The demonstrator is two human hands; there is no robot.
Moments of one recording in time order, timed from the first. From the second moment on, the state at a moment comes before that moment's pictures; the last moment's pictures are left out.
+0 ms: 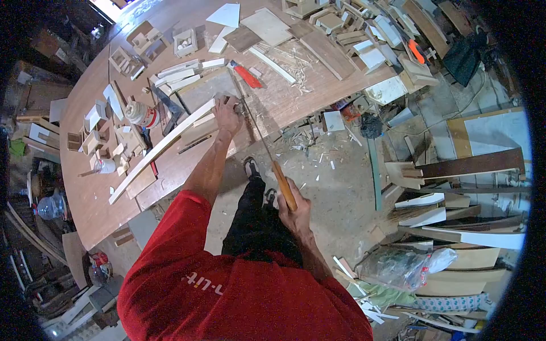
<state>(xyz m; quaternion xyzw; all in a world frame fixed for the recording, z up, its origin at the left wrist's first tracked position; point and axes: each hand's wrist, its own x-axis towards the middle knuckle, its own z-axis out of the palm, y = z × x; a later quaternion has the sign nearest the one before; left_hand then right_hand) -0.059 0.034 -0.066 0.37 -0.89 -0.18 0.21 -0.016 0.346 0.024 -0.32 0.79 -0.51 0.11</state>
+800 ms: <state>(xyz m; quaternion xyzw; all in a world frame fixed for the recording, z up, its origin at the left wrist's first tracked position) -0.060 0.028 -0.072 0.35 -0.89 -0.18 0.20 -0.020 0.323 0.014 -0.27 0.79 -0.53 0.17</state>
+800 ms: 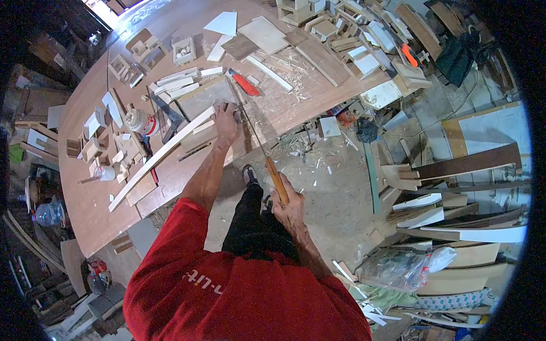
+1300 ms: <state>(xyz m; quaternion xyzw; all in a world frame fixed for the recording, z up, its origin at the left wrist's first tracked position) -0.061 0.032 -0.065 0.37 -0.89 -0.17 0.20 -0.023 0.328 0.027 -0.26 0.79 -0.52 0.18</state>
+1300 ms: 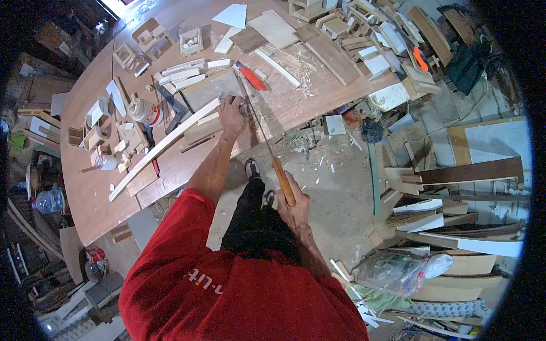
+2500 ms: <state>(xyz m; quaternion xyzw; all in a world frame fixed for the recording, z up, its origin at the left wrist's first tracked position) -0.066 0.028 -0.067 0.37 -0.89 -0.19 0.19 -0.014 0.356 0.030 -0.27 0.81 -0.49 0.16</state>
